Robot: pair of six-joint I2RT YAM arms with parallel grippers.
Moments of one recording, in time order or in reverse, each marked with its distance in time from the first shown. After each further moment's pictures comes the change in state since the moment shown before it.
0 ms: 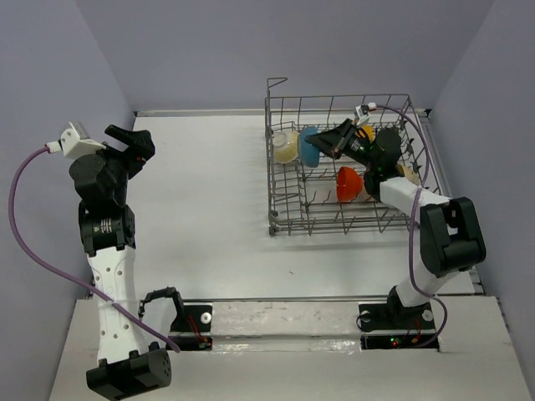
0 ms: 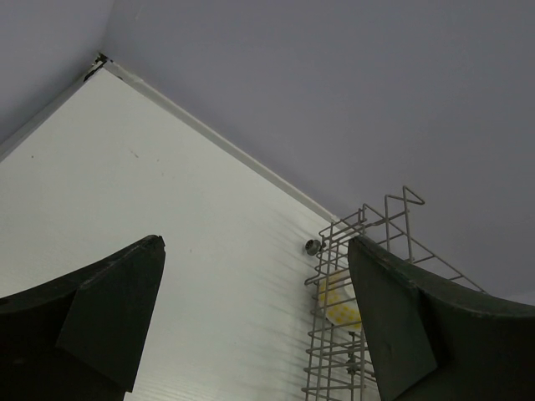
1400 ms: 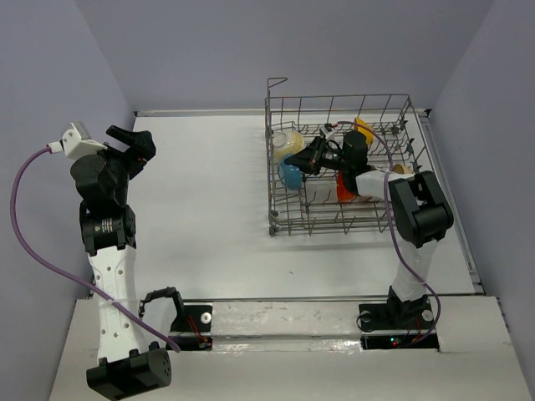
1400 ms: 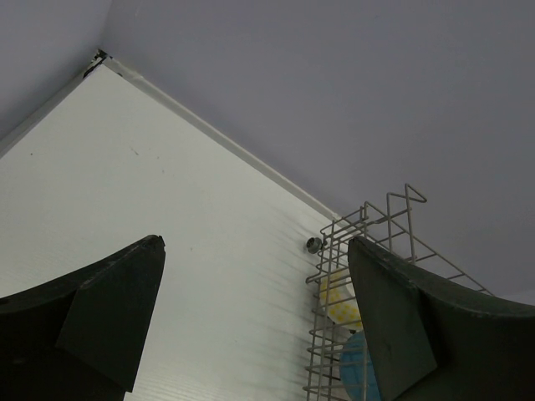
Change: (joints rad) left arm 0.000 0.002 -0.013 0.009 0.004 0.000; right arm 0.074 0.350 0.134 -0.018 -0.204 0.119
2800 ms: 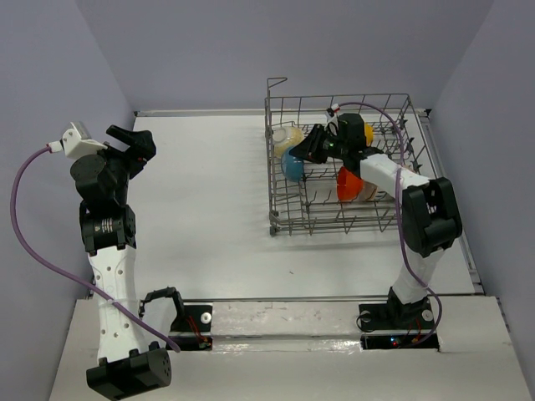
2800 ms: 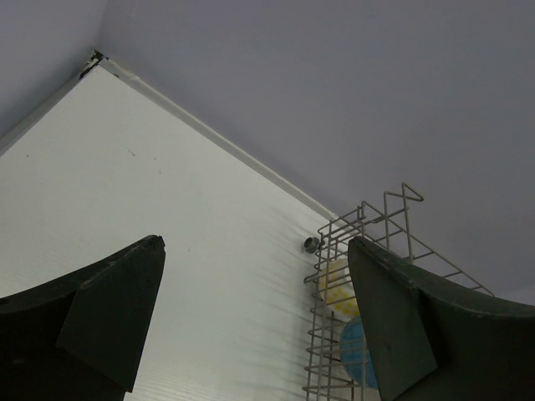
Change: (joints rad) left arm 0.000 0.000 0.000 0.006 0.006 0.000; right arm 0.025 -0.095 0.215 -0.676 0.402 -0.557
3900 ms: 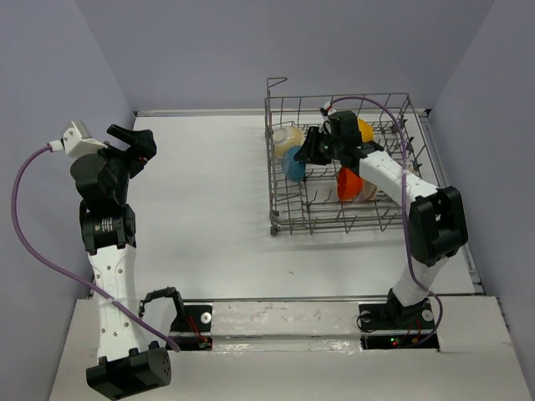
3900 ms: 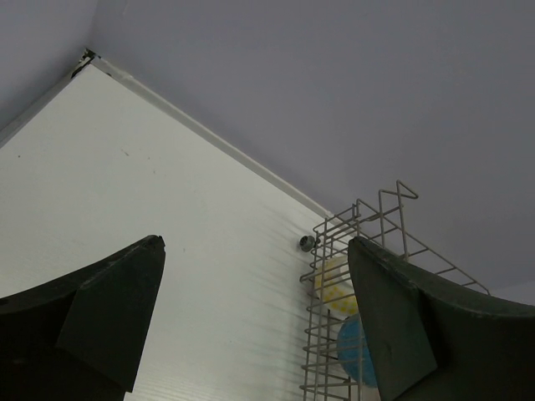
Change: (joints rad) left arm 0.000 0.005 0.000 0.009 0.015 -0.005; right arm 0.071 -0.080 0.082 -0.323 0.276 -0.266
